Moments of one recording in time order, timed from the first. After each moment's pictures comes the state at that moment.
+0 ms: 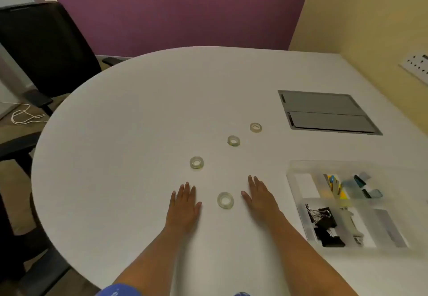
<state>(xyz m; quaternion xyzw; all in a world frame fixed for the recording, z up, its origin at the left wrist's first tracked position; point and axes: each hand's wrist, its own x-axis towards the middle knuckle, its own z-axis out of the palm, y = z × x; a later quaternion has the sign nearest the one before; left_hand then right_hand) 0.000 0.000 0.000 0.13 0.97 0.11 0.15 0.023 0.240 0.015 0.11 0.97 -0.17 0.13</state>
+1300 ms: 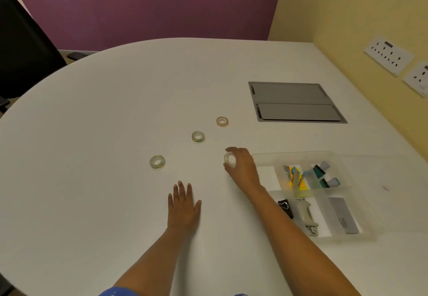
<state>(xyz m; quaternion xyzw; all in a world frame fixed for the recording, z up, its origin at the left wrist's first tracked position) 0.022 0.120 -0.005 0.09 0.97 0.13 0.16 0.000 0.304 0.083 0.12 0.92 -0.37 -0.08</state>
